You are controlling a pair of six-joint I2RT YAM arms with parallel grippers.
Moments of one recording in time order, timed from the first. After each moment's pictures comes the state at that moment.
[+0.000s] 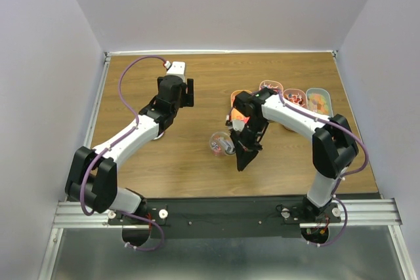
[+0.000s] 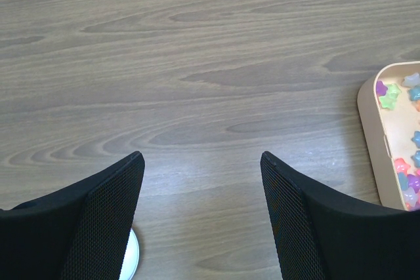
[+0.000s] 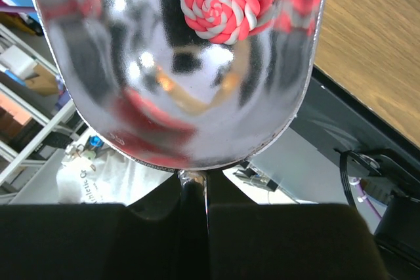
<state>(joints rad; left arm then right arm) -0.47 1.41 0.97 -0.01 -0.32 -0.19 0.68 1.79 1.38 -1.33 -0.72 0.24</state>
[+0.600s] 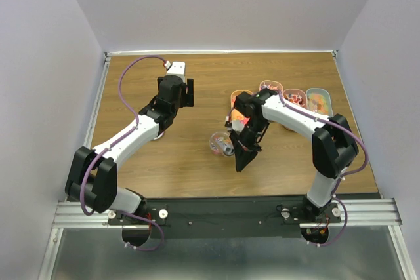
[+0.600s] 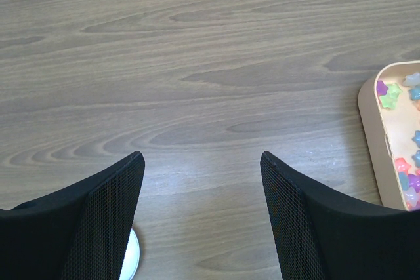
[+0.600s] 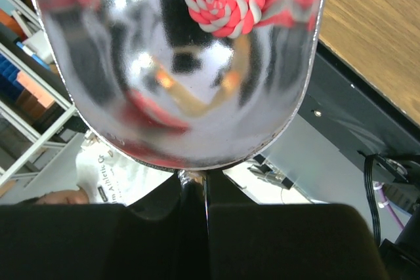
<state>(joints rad) -0.47 1.41 0.97 -0.01 -0.32 -0.19 0.67 1.79 1.37 -1.33 -0.81 0.24</state>
